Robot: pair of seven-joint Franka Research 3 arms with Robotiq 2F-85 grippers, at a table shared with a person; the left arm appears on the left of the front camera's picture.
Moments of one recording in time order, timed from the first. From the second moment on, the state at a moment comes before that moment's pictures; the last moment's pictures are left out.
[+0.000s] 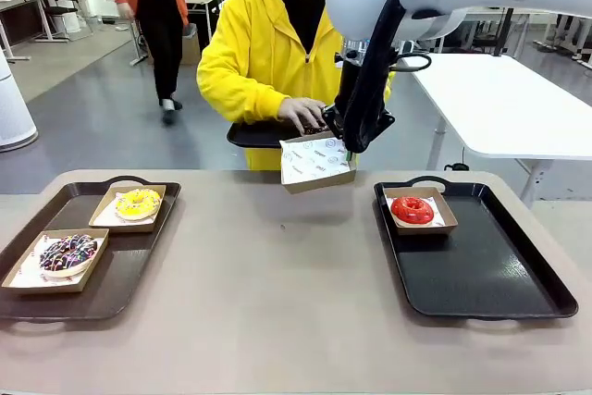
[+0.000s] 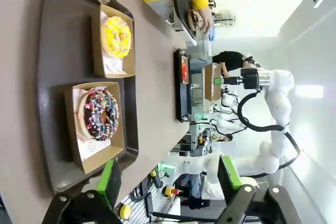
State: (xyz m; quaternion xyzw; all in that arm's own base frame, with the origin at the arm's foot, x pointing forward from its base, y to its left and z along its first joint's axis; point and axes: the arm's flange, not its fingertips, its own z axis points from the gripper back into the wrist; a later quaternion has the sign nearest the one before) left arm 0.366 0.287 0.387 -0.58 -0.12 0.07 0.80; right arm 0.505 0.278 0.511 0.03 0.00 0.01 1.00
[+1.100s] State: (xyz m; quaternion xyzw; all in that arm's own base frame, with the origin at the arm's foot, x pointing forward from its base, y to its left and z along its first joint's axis) left arm 0.370 0.281 0.388 -0.58 -0.11 0.06 0.80; right arm 0.568 0.269 0.477 0.02 0.00 0.02 1.00
